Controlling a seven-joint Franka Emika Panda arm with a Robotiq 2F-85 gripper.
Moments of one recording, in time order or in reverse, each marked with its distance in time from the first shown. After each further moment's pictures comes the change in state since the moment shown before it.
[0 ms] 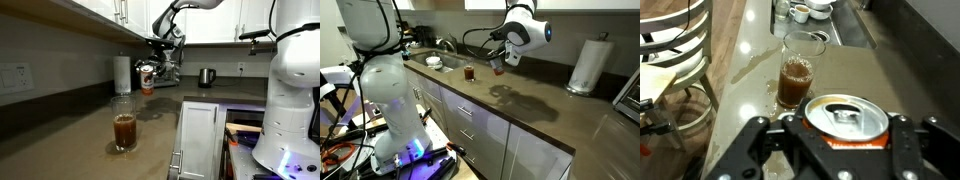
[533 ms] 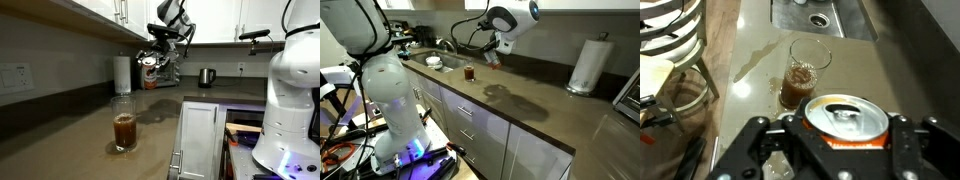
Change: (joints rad) arm 0.055 -0.221 0.027 -0.137 -0.064 0.158 0.091
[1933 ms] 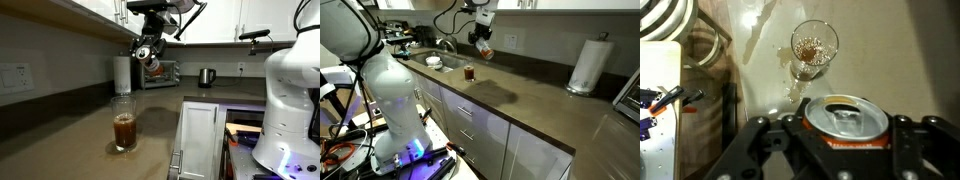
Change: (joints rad) arm 0.180 -0.225 0.128 -0.047 -0.408 0.288 0.704
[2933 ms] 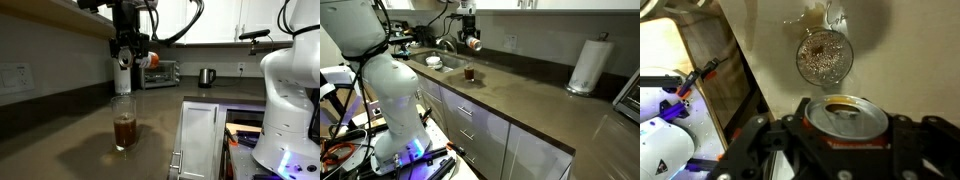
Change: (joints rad) arm 0.137 0.169 0.212 0.213 -0.495 -0.089 0.729
